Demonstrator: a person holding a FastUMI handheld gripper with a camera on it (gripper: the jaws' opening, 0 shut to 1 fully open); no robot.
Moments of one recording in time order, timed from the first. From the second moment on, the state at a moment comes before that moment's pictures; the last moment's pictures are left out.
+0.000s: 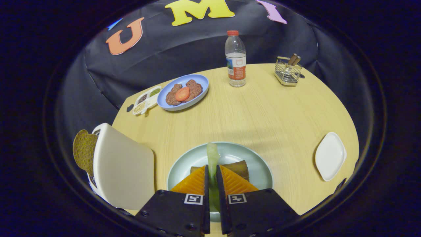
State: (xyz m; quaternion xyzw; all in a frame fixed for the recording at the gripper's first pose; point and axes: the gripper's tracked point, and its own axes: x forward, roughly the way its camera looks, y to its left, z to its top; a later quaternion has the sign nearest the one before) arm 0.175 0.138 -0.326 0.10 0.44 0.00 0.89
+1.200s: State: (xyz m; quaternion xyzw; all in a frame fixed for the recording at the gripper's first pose) arm 0.157 0.217 -0.178 0.01 0.31 0.05 0.95
